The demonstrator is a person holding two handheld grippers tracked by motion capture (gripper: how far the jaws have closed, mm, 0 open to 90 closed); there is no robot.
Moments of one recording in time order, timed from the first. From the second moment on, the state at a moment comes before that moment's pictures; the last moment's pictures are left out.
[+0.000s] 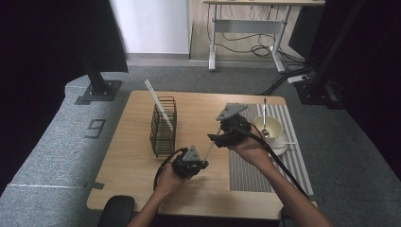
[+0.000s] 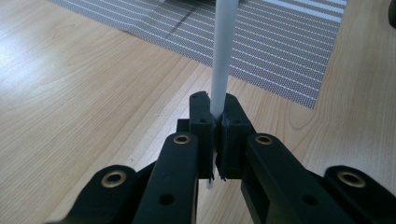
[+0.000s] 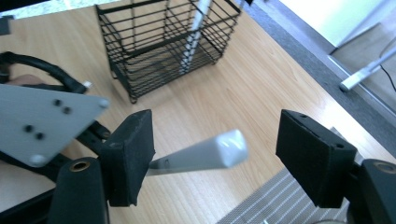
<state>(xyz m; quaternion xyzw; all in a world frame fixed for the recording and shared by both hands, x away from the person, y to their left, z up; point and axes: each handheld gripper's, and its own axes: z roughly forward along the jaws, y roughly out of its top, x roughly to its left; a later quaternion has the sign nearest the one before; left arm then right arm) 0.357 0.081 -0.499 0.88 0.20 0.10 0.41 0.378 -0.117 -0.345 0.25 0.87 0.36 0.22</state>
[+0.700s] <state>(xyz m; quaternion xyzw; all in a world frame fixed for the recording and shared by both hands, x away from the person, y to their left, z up) 0.358 0.089 -0.495 0.90 0.18 0.09 0.40 0.393 -0.173 -0.383 0.32 0.84 0.36 0.25</state>
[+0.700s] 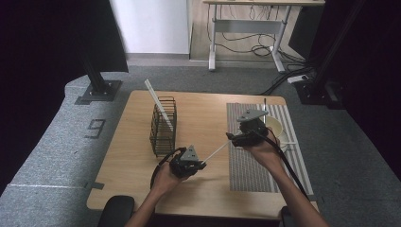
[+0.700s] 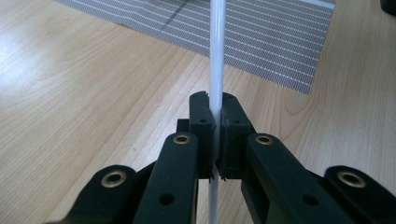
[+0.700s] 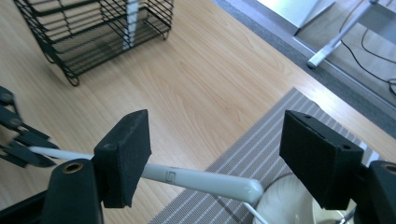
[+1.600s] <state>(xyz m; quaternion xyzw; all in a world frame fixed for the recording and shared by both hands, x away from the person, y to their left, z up) 0.358 0.092 -0.494 0.90 0.16 0.09 0.40 0.391 -0.217 -0.439 0.37 0.82 0.37 0.24</state>
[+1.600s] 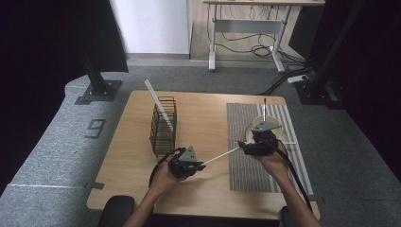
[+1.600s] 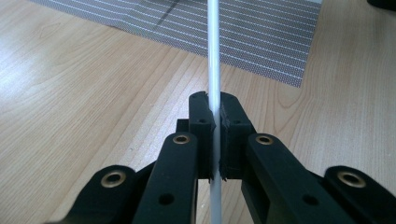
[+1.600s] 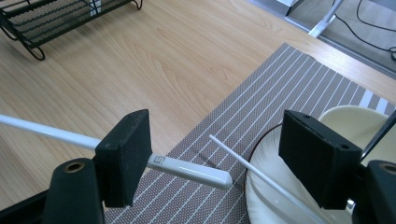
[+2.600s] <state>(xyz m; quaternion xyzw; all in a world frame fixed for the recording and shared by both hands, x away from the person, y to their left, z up) 0.364 0.088 -0.474 0.93 0.08 0.09 0.34 0.369 -0.237 -0.434 0.34 0.84 0.37 0.19</state>
